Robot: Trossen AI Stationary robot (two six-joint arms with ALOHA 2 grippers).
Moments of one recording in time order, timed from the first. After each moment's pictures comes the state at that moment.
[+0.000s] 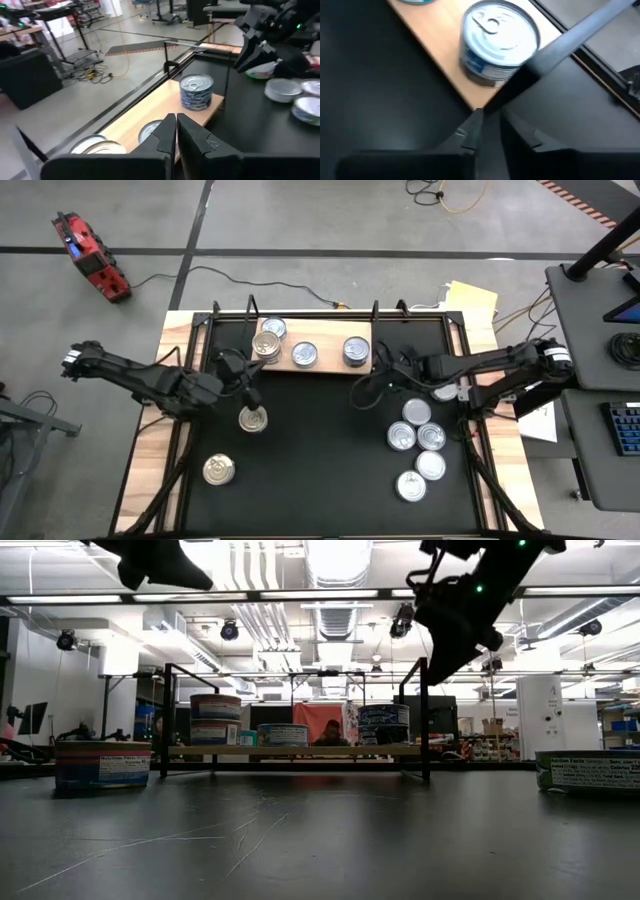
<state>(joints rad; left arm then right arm) -0.29 0.88 0.74 -0.29 -0.92 -0.25 -0.02 1.35 0.95 -0.63 0.52 0.51</state>
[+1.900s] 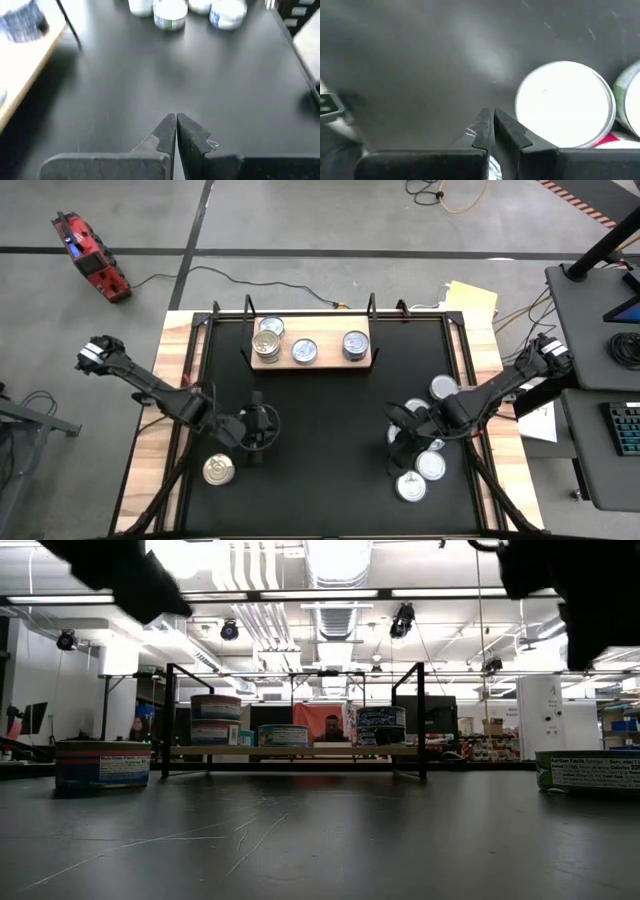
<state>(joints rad) -0.50 1.15 0.70 -0.22 -0.46 -0.37 0.48 1.33 0.92 -0.74 0.10 1.22</state>
